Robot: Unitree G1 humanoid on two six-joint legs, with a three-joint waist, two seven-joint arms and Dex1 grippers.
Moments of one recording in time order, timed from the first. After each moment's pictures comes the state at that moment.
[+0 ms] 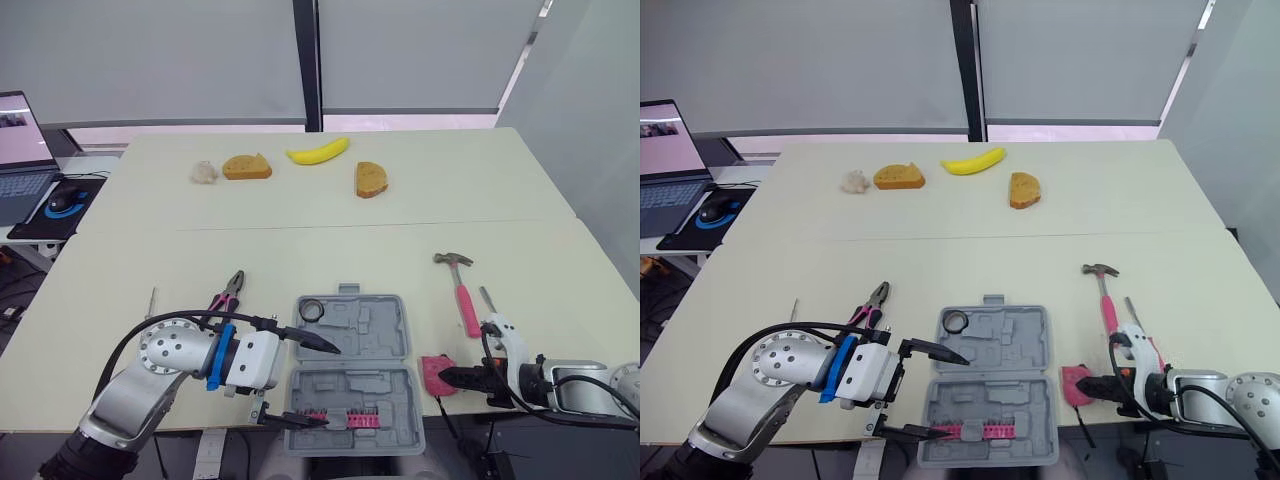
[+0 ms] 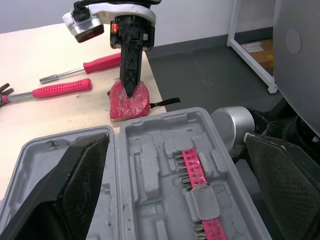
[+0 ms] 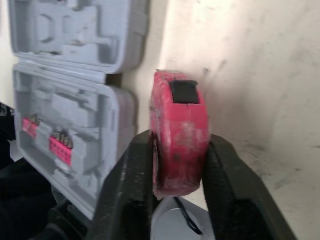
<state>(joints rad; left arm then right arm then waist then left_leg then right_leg) -0.05 0.78 -0.19 -0.41 -0.39 0.05 -1.32 0.04 -0.88 -0.06 -0.24 1.42 1.24 0.07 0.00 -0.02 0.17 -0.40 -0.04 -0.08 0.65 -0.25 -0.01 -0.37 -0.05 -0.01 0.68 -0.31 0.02</state>
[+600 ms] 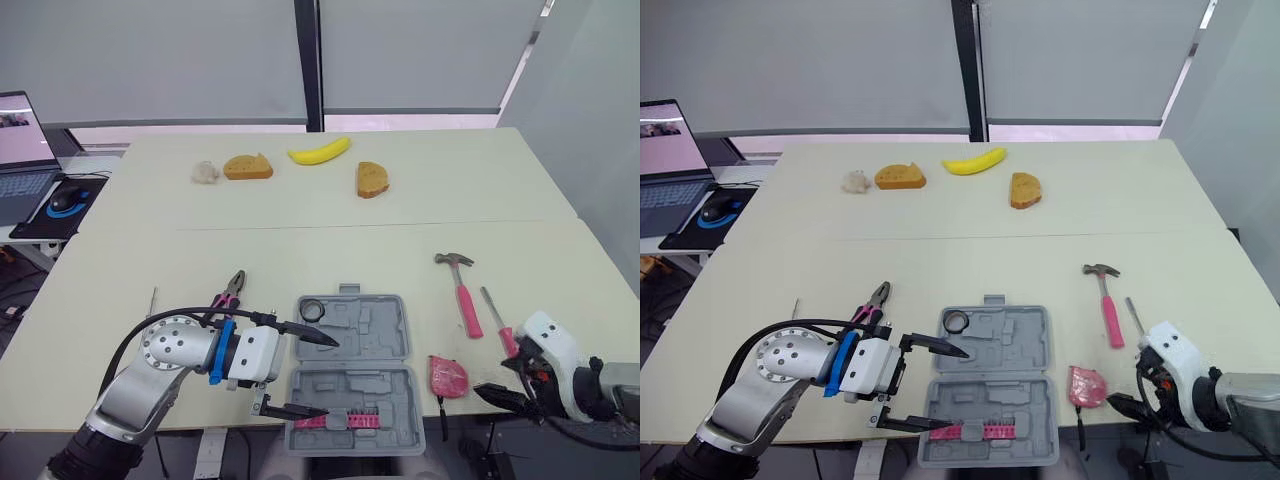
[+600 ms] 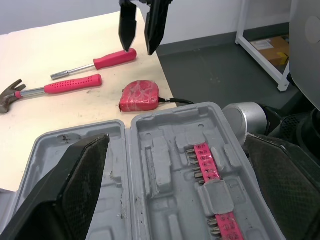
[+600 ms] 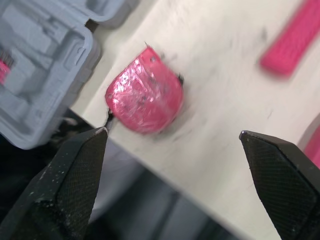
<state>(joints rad) -0.07 0.75 -0.19 -0.36 -0.36 0.01 -1.32 0.43 -1.22 -0.15 -0.64 0.71 0.68 0.54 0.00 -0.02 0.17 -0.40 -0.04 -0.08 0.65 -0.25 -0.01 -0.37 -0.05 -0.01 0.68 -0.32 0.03</state>
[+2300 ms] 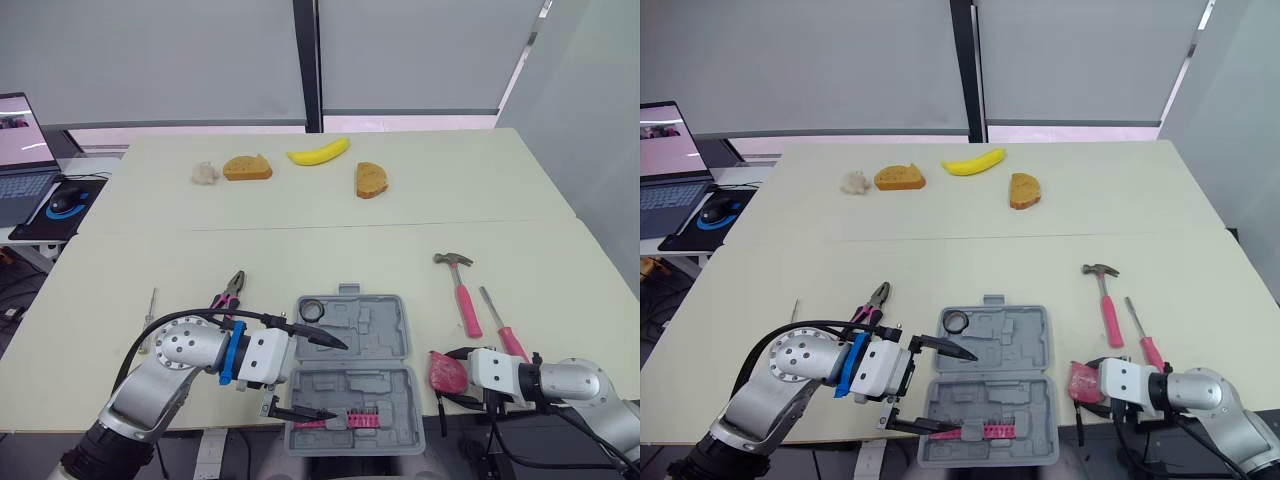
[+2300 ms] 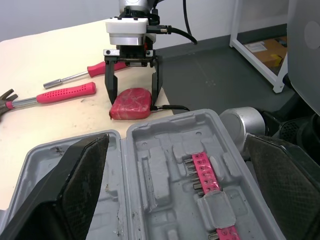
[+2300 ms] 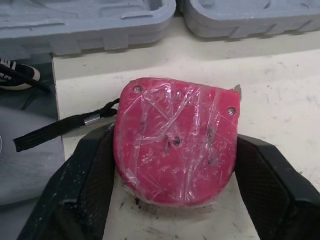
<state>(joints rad) -0.09 0.72 -0.23 -0.36 -0.34 0.01 -1.32 0.11 -0.86 0.18 -0.02 0.00 -0.16 0.98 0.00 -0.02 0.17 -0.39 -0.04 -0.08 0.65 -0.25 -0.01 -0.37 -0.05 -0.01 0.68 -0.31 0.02</state>
